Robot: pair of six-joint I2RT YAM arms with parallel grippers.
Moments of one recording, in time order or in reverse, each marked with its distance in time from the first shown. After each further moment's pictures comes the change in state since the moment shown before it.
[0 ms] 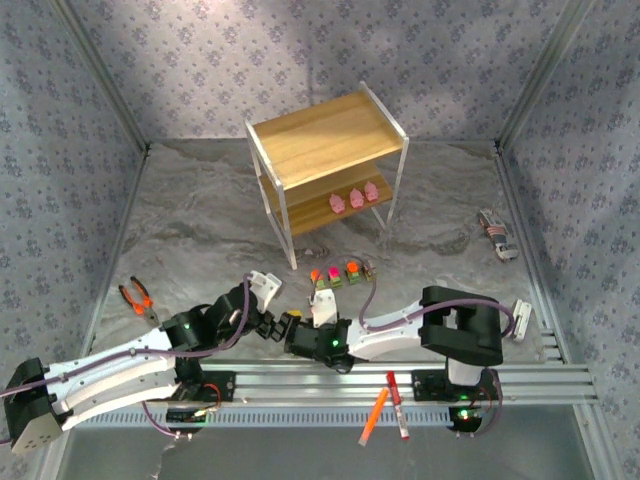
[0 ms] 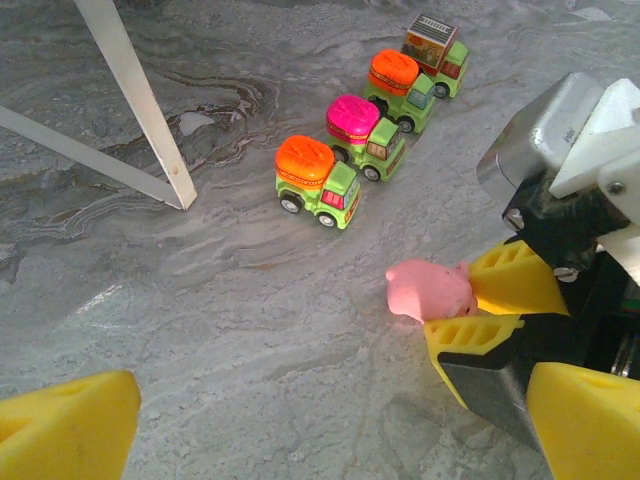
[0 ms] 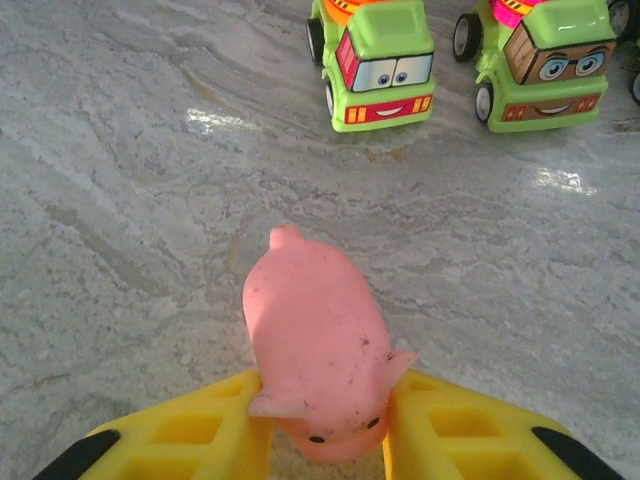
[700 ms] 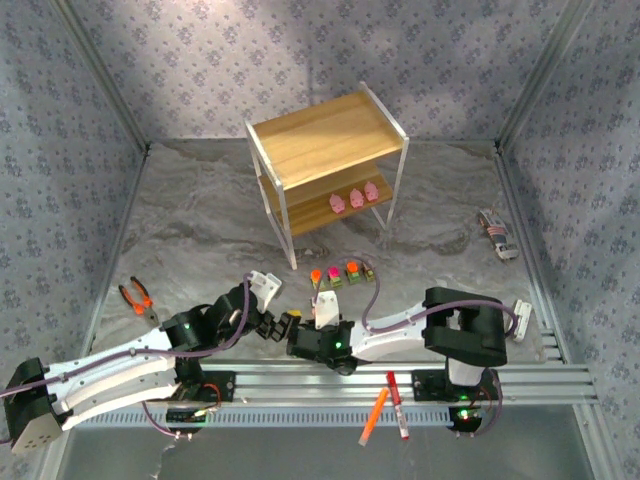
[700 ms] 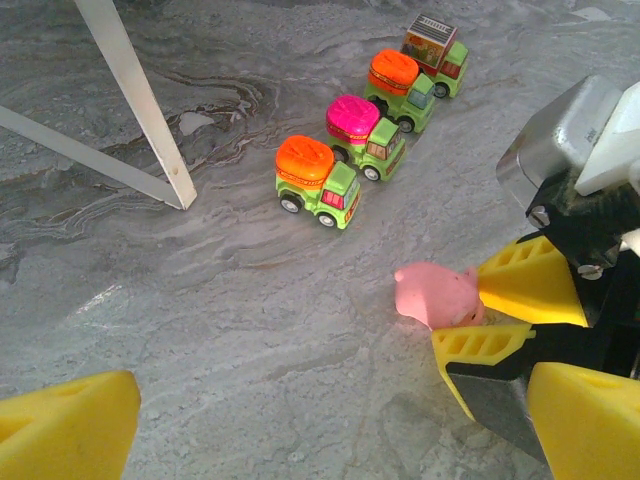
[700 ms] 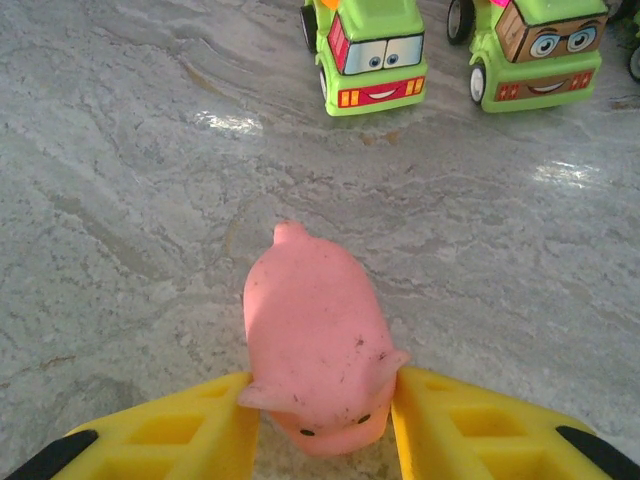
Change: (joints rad) left arm 0.000 0.000 0.000 0.000 0.000 0.000; right arm 0.011 -0.019 -0.026 0.018 -0.006 0.026
